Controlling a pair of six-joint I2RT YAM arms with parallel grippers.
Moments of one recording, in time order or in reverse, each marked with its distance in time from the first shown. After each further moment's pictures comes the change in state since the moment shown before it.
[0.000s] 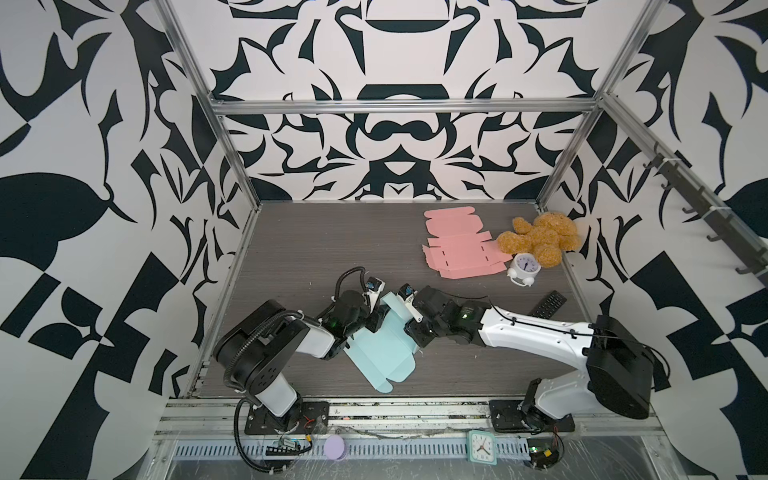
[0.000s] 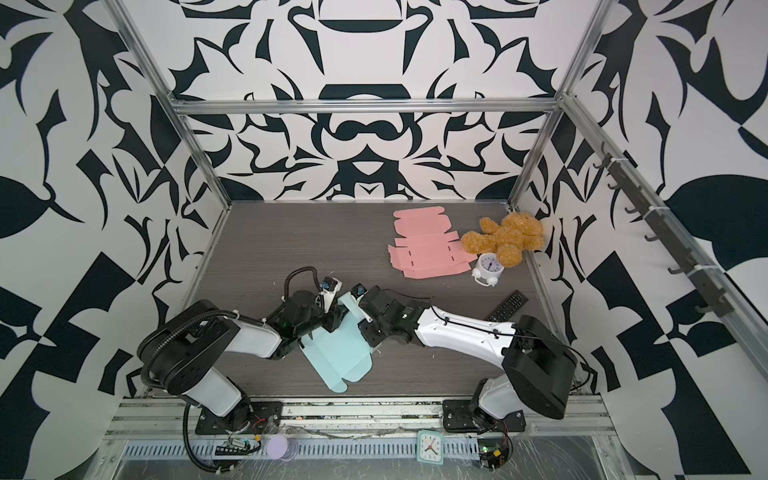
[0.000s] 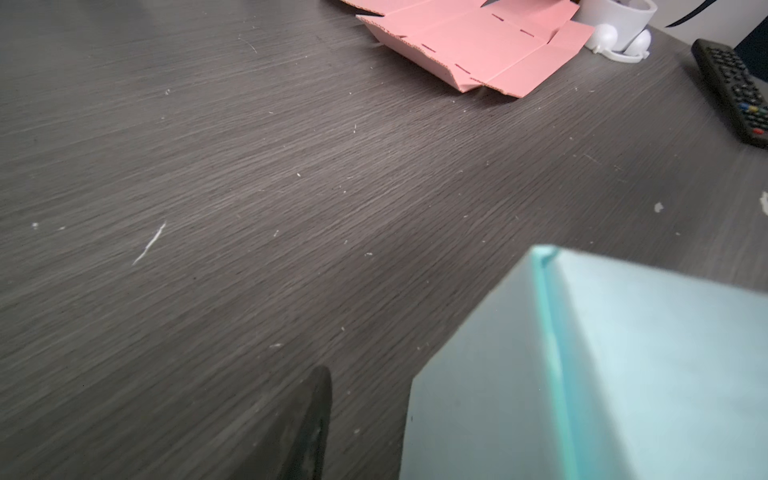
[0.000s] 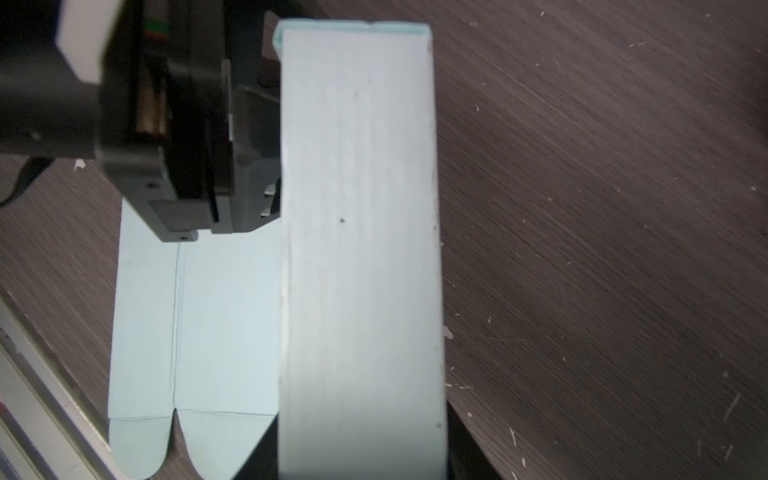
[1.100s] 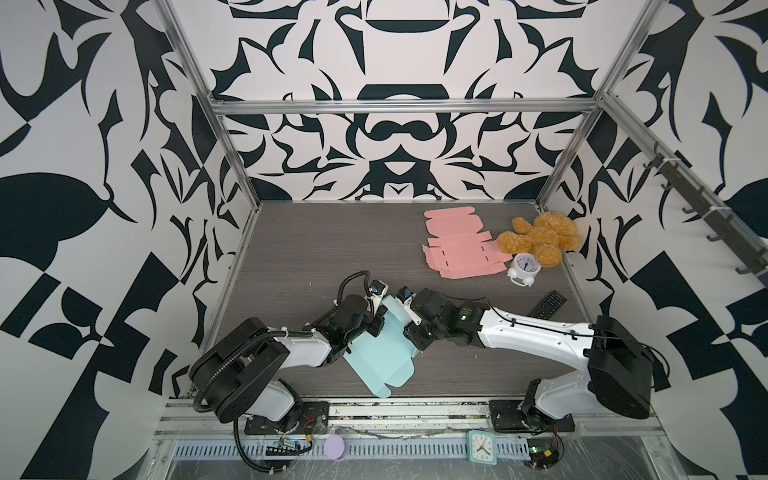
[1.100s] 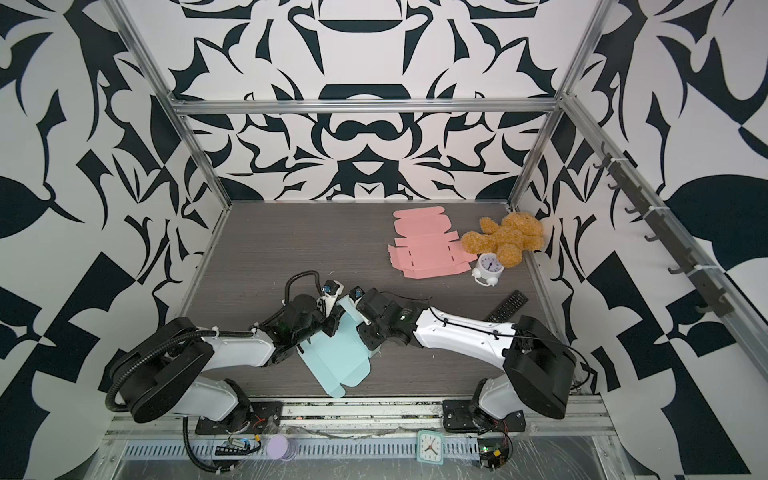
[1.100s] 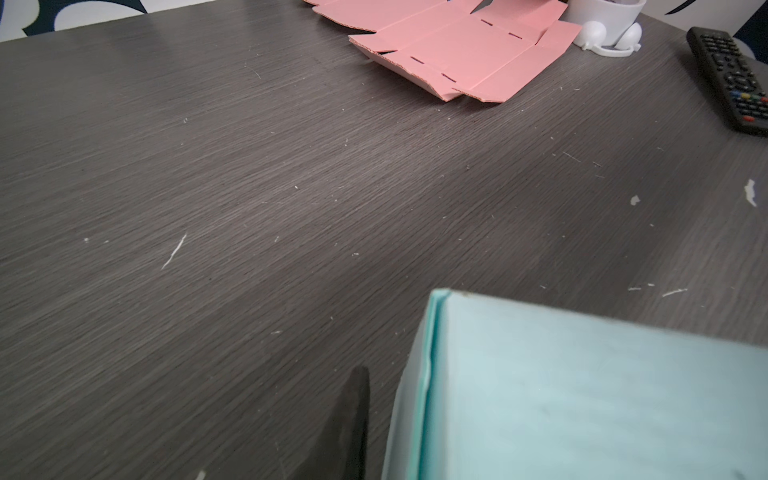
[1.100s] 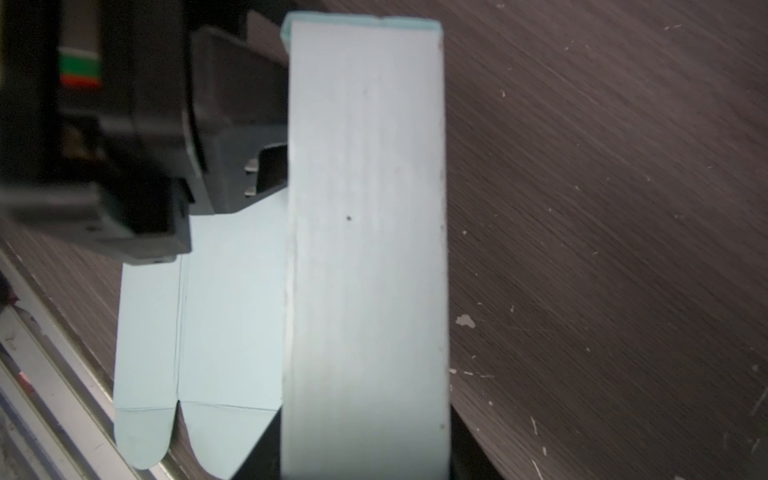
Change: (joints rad) left arm -0.063 -0.142 0.002 -0.158 -0.105 0.018; right arm 0.039 0.000 0.013 -0.022 -0.007 0.022
